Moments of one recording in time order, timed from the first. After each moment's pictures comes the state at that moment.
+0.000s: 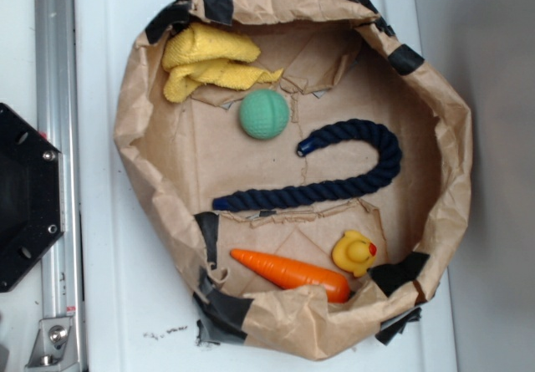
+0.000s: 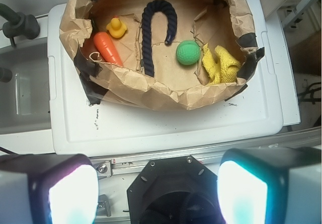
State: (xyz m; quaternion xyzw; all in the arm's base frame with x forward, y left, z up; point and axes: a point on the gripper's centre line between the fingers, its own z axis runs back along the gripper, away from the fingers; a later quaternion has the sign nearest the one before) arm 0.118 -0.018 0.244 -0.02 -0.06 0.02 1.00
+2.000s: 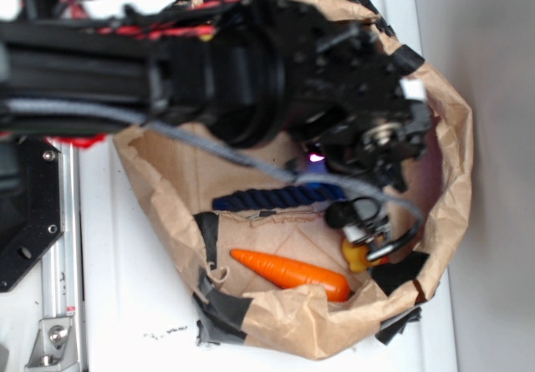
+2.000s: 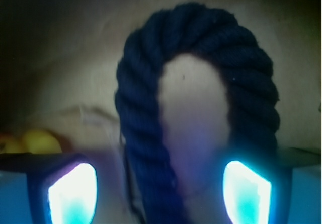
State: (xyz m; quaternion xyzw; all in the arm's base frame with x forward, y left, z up) arm 0.313 -0.021 0.038 -0.08 -0.03 0.16 0.98
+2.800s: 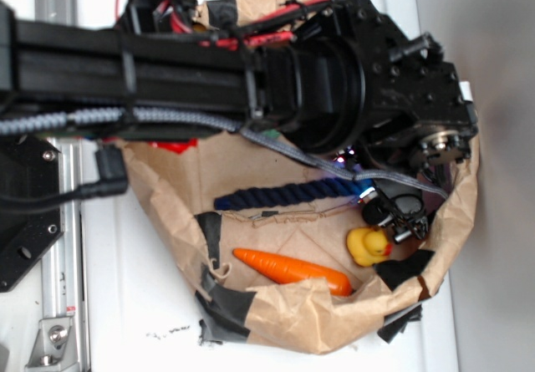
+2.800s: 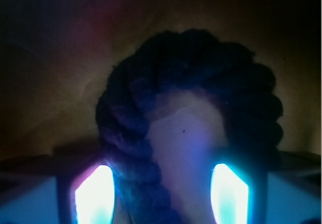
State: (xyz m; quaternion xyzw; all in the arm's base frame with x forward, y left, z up) arm 0.319 -0.043 0.007 -0.06 0.02 0.16 0.98
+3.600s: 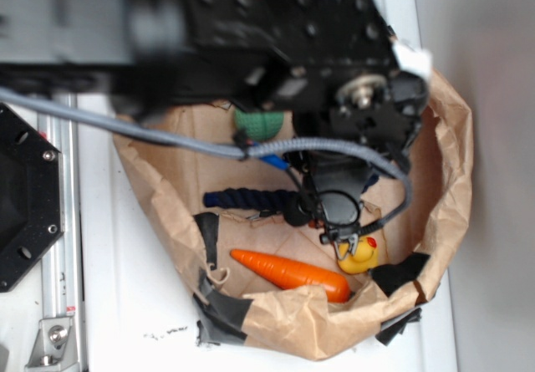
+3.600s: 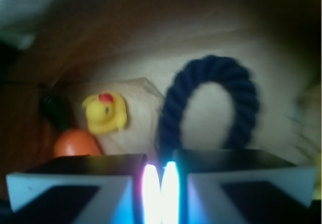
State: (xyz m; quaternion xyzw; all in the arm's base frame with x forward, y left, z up) arm 0.282 -0.029 0.115 -0.09 -0.04 0.01 0.99
